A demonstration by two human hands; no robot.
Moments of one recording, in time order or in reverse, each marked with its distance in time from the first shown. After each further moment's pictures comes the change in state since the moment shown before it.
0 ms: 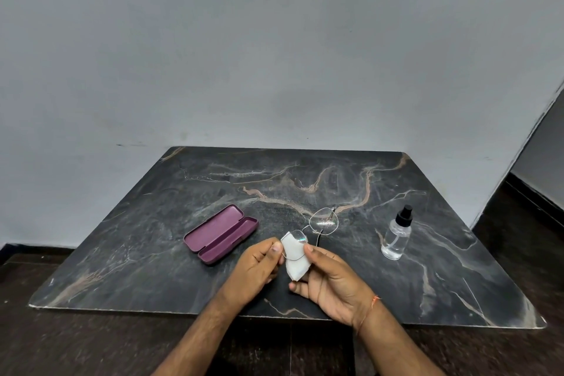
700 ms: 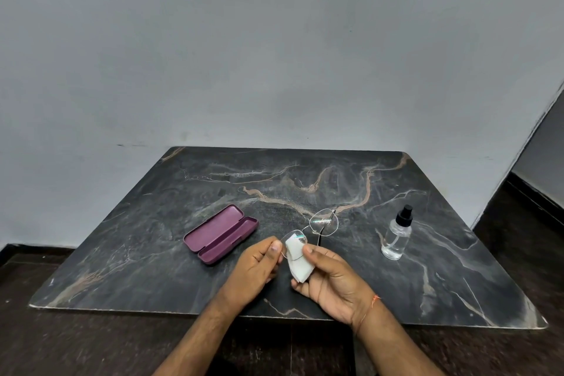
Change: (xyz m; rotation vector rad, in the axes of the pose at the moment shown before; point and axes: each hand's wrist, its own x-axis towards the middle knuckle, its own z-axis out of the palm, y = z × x) left_hand -0.002 0.004 0.001 0.016 0.024 -0.019; right_hand 0.002 -0.002 0.000 0.049 0.044 0.014
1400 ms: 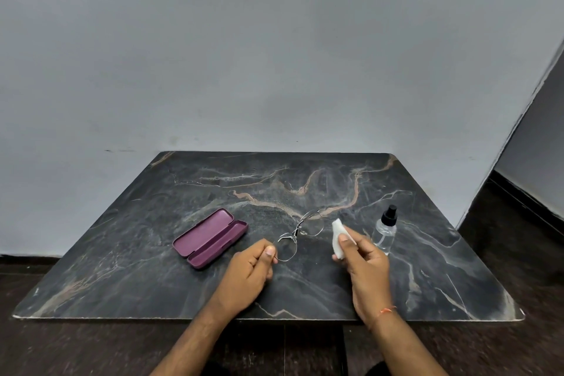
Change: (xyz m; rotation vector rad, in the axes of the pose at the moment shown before) left_hand 0.001 -0.011 0.006 0.274 0.088 0.122; right_hand -0.019 -0.019 -0.047 -0.326 0.669 -0.653
